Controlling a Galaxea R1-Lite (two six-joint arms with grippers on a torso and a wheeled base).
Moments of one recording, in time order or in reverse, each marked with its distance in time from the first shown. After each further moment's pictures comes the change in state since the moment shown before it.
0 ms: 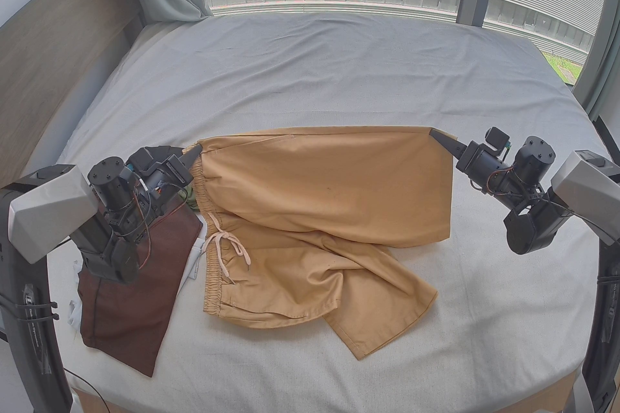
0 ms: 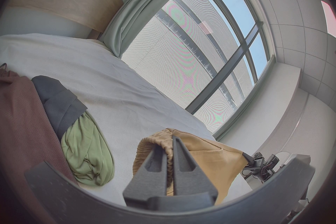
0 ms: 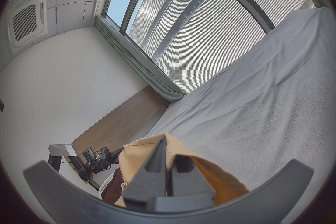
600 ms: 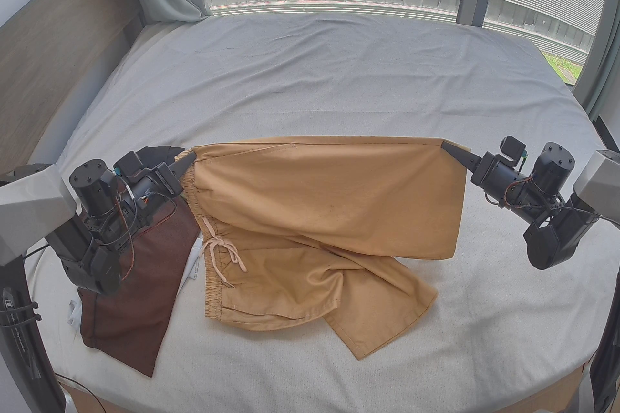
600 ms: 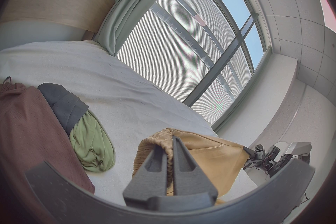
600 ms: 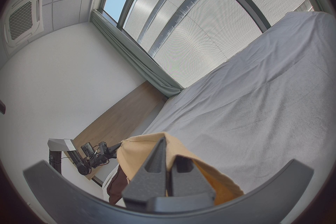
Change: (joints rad) left arm 0.008 -0.133 0.183 0.000 -0.061 0.070; right arm -0.001 -0.158 0.256 -0.013 -0.002 -0.044
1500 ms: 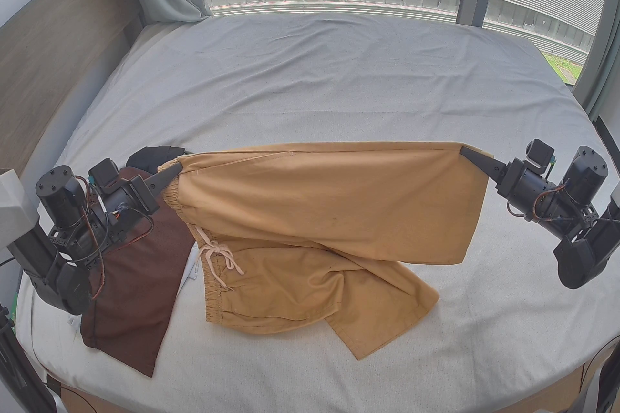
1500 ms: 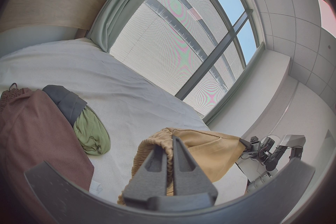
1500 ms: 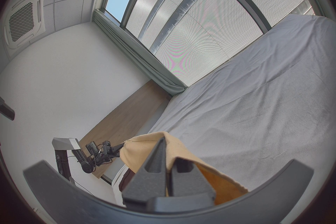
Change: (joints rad) left arm 0.031 -0.201 0.232 0.000 -0.122 0.019; right arm 0.016 -0.241 0.262 0.000 0.002 -0.003
